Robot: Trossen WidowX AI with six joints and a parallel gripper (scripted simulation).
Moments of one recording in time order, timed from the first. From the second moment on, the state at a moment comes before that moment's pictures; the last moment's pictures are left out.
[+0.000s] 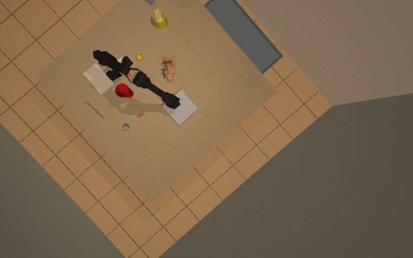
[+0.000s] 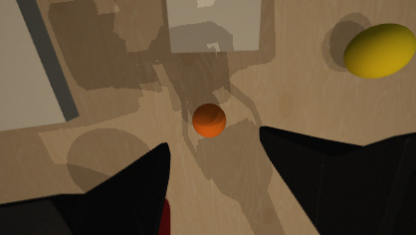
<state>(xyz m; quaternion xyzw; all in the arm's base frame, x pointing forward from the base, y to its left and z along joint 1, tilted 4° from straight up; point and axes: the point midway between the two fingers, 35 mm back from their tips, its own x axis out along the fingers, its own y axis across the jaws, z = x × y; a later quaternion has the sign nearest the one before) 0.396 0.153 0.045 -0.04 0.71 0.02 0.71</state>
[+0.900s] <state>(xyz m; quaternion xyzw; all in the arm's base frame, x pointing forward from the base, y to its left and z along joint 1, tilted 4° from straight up) 0.396 0.153 0.008 -0.04 0.71 0.02 0.70</state>
